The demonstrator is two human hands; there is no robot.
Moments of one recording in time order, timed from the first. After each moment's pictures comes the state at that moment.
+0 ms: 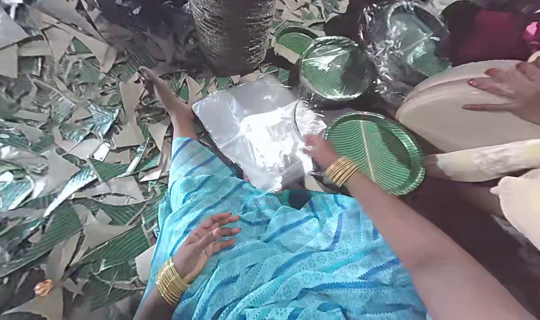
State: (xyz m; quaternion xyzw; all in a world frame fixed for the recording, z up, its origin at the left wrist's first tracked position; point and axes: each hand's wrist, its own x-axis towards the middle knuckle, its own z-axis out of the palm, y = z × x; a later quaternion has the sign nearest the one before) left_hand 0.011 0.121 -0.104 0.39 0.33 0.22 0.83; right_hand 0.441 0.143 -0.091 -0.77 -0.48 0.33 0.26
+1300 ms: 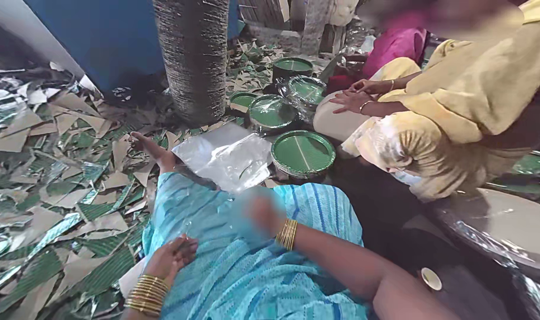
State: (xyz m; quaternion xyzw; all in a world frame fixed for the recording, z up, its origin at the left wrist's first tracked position) left_hand -0.007 0.048 -0.051 0.39 0.57 0.28 0.67; right_hand 0.257 -0.057 -0.065 -0.63 -0.74 0.02 0.24
